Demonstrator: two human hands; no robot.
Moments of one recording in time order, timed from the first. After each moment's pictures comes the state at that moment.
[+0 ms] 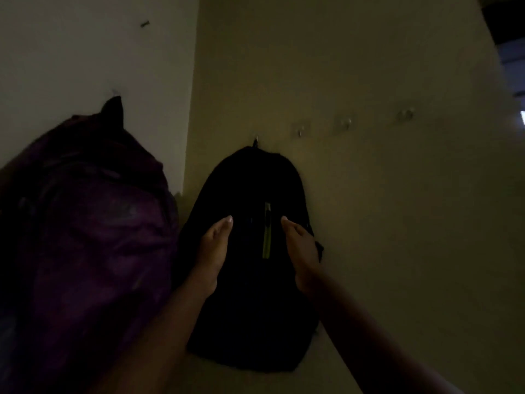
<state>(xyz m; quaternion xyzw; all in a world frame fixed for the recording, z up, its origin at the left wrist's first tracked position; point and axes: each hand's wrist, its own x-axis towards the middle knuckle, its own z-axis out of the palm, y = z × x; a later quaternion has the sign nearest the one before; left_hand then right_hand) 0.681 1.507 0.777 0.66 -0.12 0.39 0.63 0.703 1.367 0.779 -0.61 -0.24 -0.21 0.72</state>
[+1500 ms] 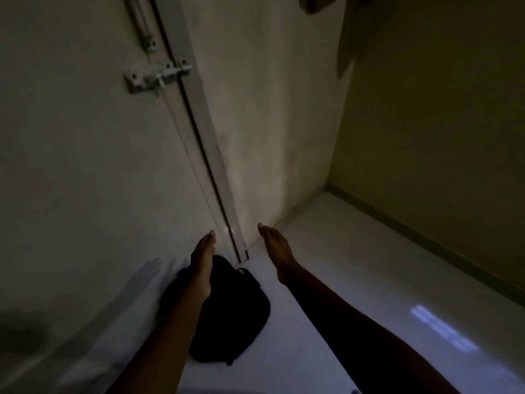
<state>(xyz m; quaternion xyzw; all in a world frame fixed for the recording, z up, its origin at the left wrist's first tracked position) -0.071 1.584 0.237 0.53 0.48 0.20 0.67 0.033 1.469 0.262 -0.70 -0.08 0.41 0.58</state>
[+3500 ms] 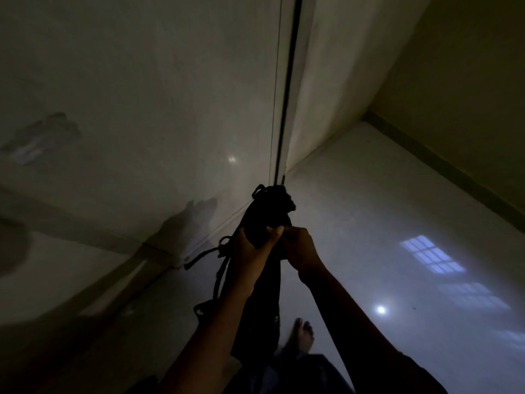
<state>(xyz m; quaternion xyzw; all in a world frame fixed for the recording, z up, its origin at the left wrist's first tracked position) -0.288 1.614 0.206 0.62 0.53 0.02 0.58 -0.205 1.544 0.199 -0.77 -0.11 0.42 0.47</state>
